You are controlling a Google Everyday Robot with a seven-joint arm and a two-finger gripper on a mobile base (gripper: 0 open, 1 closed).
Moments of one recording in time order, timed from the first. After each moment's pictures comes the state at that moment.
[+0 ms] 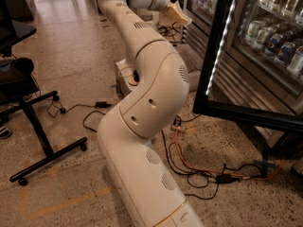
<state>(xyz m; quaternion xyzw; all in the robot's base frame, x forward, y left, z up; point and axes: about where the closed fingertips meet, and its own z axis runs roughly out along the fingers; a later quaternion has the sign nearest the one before) 0.870 -0.149 0.990 0.45 -0.62 0.64 0.12</state>
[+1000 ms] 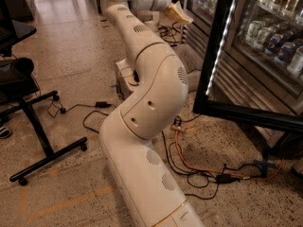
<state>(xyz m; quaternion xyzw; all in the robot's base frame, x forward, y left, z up) 0.871 -0.155 0.998 0.40 -0.62 0.67 0.10</state>
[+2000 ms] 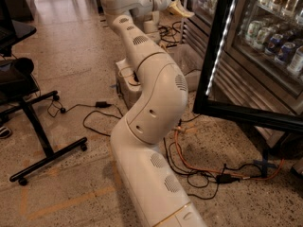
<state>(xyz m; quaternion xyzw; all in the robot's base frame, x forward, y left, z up) 0.876 -0.152 1.025 0.29 -0.58 0.76 0.03</state>
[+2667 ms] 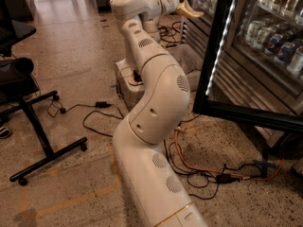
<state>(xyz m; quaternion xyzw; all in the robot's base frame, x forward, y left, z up) 0.884 -0.179 1.019 0.30 -0.55 0.78 0.08</state>
